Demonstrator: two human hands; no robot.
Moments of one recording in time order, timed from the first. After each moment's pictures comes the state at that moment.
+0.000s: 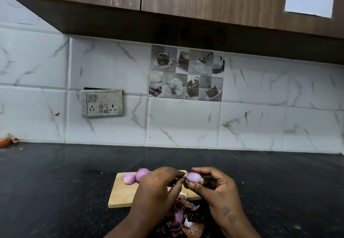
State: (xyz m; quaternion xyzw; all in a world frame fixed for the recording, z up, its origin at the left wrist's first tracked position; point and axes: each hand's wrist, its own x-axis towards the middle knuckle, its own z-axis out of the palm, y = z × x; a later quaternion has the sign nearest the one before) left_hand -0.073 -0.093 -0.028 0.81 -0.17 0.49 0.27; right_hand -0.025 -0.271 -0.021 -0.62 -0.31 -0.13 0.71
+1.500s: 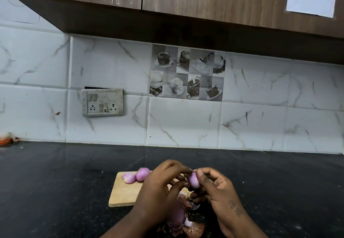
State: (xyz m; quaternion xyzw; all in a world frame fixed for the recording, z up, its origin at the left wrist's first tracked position) left_hand -0.076 -0.097 -0.020 0.79 -0.22 0.44 0.35; right_hand -0.028 -0.268 -0.016 -0.59 -0.25 0.00 0.77
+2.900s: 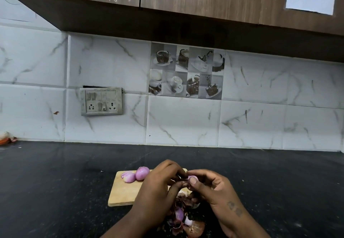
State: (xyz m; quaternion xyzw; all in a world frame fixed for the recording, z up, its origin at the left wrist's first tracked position) left_hand -0.074 -0.093 -0.023 0.81 -0.22 0.42 0.36; right_hand -0.030 -0.271 -0.017 -0.61 -0.29 0.01 0.74
